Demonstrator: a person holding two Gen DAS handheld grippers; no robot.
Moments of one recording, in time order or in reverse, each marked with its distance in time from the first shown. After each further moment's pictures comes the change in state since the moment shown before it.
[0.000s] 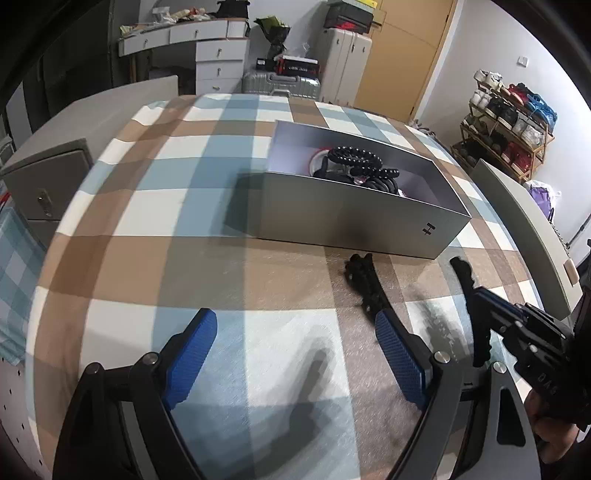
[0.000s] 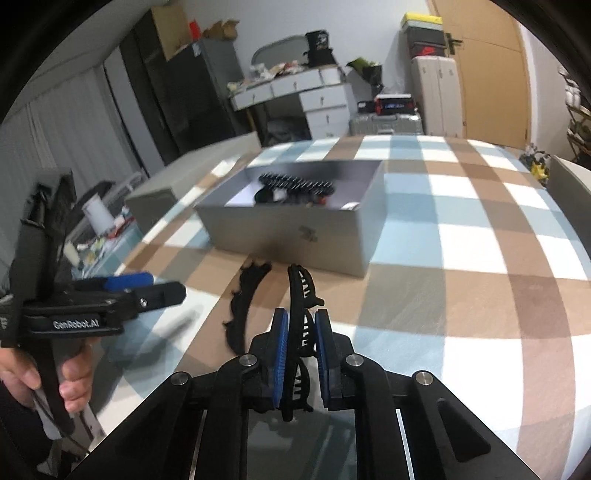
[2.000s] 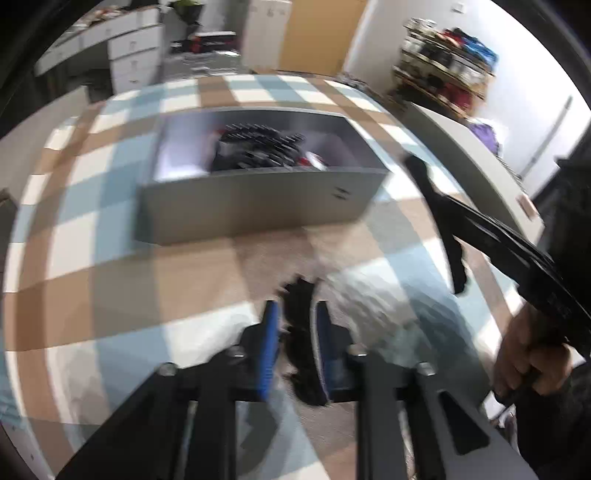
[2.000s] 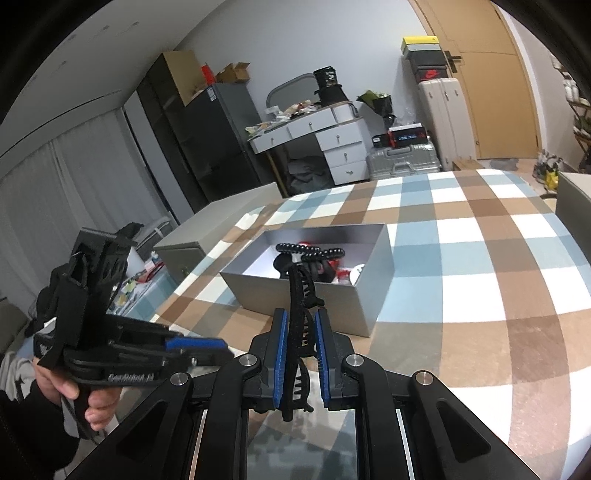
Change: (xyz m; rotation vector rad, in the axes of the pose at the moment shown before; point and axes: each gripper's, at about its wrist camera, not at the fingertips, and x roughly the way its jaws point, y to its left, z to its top) left arm 0.005 -0.037 0.008 0.220 0.167 -0.214; right arm -0.018 -0.009 0.024 0.025 -0.129 0.122
